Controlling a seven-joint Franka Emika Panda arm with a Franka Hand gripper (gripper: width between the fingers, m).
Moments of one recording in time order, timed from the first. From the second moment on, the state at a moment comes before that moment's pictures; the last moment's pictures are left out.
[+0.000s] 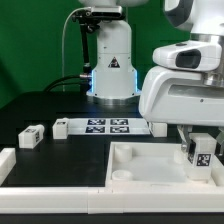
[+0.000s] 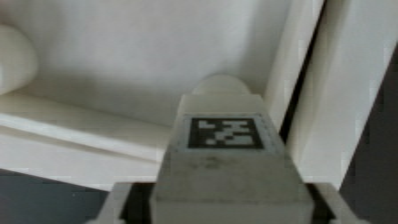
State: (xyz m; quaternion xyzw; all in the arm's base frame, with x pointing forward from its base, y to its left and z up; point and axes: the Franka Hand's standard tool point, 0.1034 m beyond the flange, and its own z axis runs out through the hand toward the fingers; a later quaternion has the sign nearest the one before) arm 0.631 0.116 0.072 1.00 0.07 0.03 0.06
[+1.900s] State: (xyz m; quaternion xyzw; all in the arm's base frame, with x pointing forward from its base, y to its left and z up) arm 0.628 0.122 0.073 0.88 -0.47 0.05 0.02
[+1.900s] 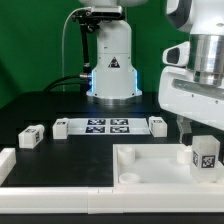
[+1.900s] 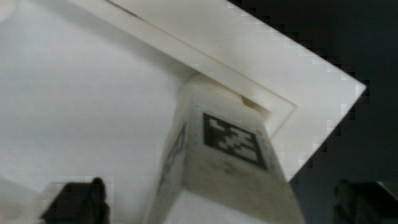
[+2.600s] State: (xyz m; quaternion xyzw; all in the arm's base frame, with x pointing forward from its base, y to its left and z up) arm 0.626 0.115 0.073 1.00 -0.02 0.03 0.04
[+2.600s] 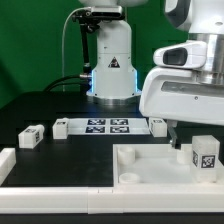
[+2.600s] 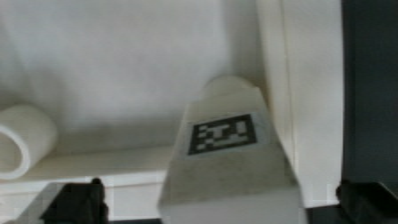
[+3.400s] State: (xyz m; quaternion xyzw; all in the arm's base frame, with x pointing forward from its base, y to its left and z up) arm 0.624 0.105 0.072 1.00 0.03 0.01 0.05
